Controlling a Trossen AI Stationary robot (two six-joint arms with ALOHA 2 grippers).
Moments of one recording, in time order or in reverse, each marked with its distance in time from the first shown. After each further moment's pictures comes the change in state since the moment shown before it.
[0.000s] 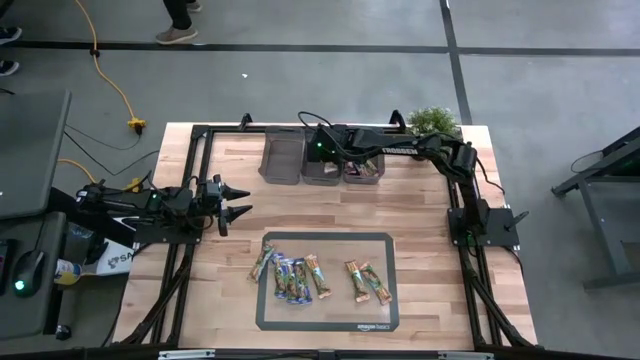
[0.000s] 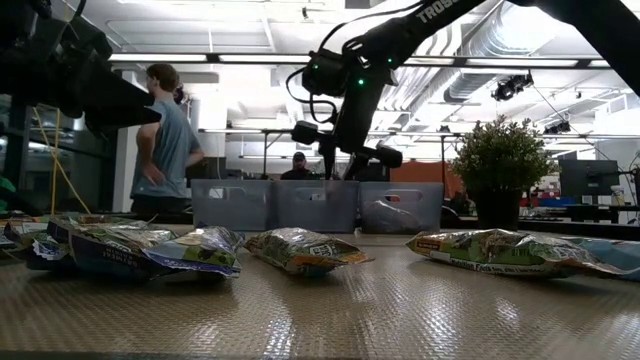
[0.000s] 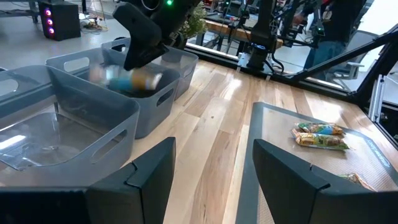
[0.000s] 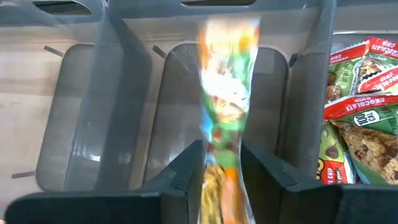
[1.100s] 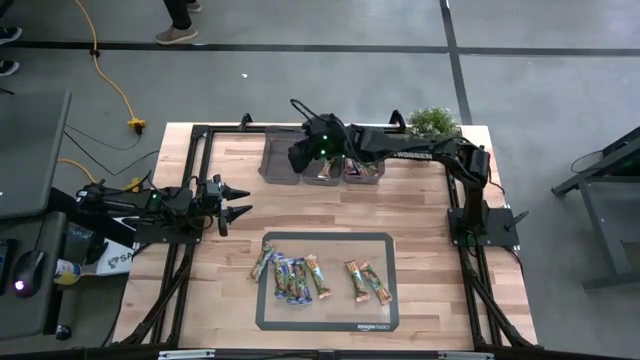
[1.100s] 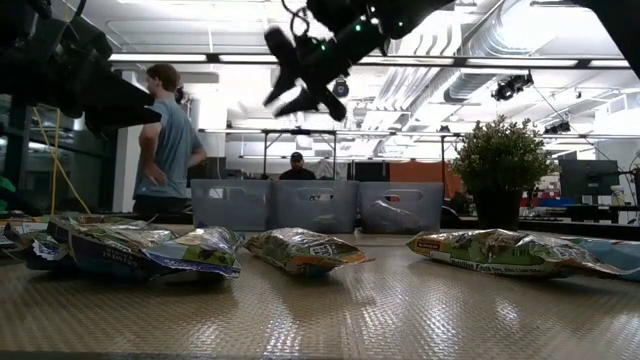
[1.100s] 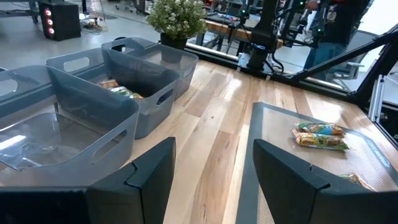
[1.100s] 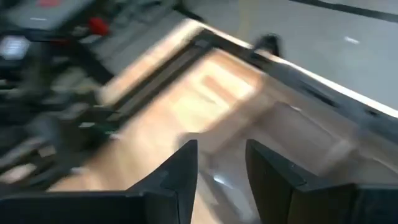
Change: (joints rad) left arm 0.000 0.000 0.000 0.000 0.000 0.000; right arm 0.078 -0.116 0.002 0.467 -0.261 -0.609
